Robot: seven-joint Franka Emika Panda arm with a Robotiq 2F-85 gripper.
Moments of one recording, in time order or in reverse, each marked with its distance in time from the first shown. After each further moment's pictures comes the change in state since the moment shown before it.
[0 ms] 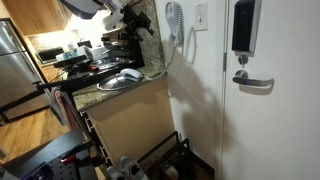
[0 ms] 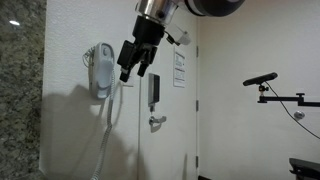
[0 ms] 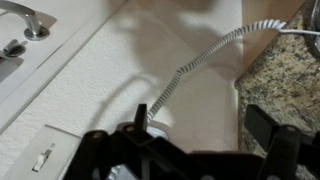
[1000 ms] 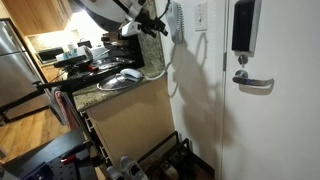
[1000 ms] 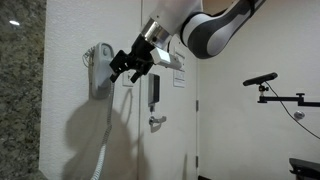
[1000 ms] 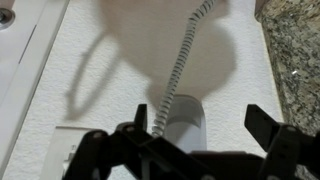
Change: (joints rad) arm 0.053 0.116 -0.228 0.041 -0.382 0.390 0.522
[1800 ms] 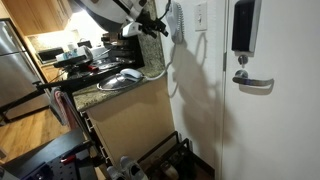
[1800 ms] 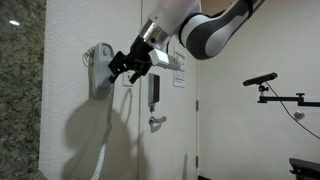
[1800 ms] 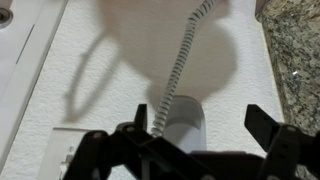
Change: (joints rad) arm 0.003 0.015 -0.002 0.015 0.000 -0.002 0.000
